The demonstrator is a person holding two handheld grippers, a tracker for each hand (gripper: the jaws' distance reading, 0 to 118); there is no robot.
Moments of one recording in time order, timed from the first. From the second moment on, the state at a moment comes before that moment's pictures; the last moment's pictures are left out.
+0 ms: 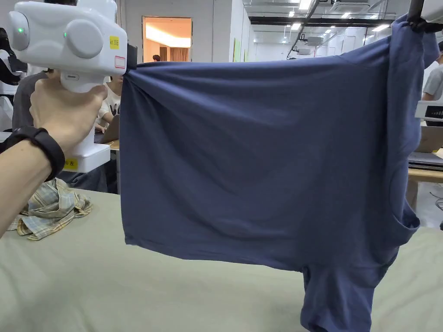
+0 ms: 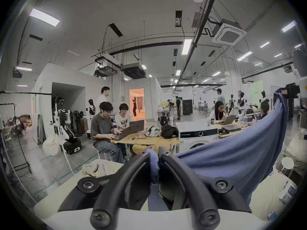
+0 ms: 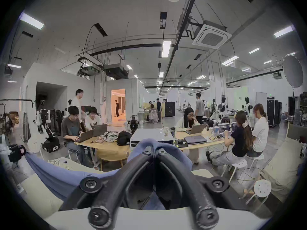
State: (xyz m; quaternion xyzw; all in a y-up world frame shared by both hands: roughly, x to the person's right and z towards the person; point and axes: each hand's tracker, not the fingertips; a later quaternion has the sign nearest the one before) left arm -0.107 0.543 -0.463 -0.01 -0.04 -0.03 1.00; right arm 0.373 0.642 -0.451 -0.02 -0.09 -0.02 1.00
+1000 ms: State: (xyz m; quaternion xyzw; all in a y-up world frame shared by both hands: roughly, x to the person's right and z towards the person) left arm -0.191 0.243 -0.180 -0.16 -0.15 0.03 0.98; right arm 0.359 0.328 -0.134 -0.13 0.03 -0.05 0.99
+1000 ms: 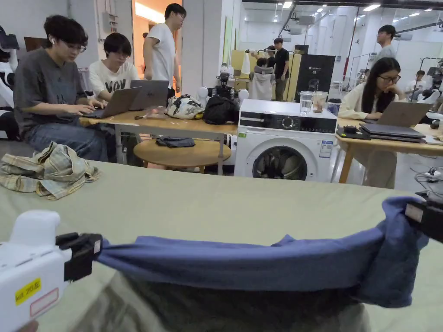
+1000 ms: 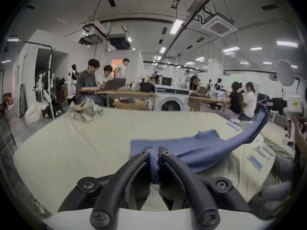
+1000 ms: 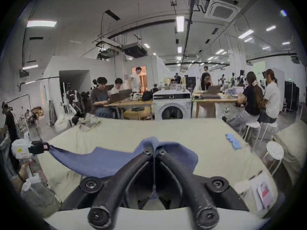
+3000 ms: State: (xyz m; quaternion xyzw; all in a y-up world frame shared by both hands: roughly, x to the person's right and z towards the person) left arm -0.206 0.085 -0.158 -0.39 -0.09 0.02 0.92; right arm 0.327 0.164 -0.074 -0.24 -0.02 -0.09 0.97
